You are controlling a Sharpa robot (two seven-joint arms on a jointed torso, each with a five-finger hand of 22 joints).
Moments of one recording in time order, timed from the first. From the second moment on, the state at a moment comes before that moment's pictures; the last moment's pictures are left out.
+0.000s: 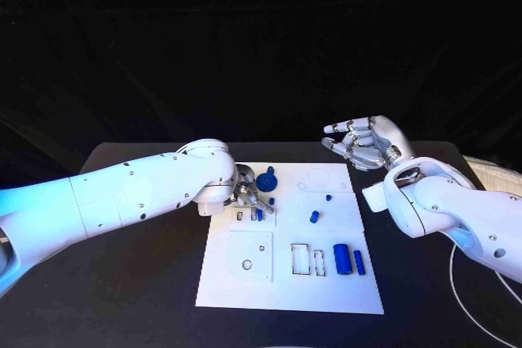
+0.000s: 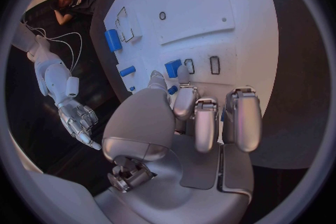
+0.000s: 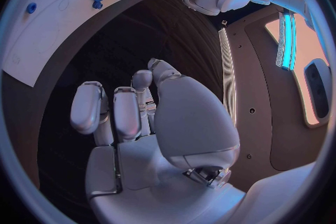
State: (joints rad) left arm 1.30 -0.57 -0.05 1.37 -1.02 0.26 -0.68; left_hand 1.23 0.09 -0.22 0.28 0.07 0.96 0.04 0.64 0.55 1.36 -0.02 1.27 1.21 1.47 -0.08 1.57 1.31 0.05 1.47 0.04 1.45 1.31; right arm 1.04 -0.89 0.22 1.68 -0.90 -0.64 0.00; right_hand 1.40 -0.10 0.18 0.18 0.38 1.01 0.14 0.07 0.07 1.24 0.05 0.82 0.98 1.46 -0.03 1.27 1.17 0.08 1.29 0.09 1.34 1.17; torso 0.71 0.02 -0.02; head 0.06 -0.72
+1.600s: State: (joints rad) left arm 1.30 -0.59 -0.04 1.39 -1.00 0.26 -0.68; left_hand 1.32 -0.12 0.43 0.26 0.12 0.91 0.05 0.59 0.65 1.37 -0.03 1.24 1.21 1.46 -0.09 1.57 1.31 0.05 1.46 0.02 1.45 1.31; right arm 1.04 -0.89 0.22 1.67 -0.90 -0.63 0.00; right_hand 1.40 -0.10 0.18 0.18 0.39 1.01 0.14 0.07 0.07 1.24 0.05 0.82 0.98 1.46 -0.03 1.27 1.17 0.08 1.29 0.09 1.34 1.16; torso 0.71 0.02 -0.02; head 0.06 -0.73
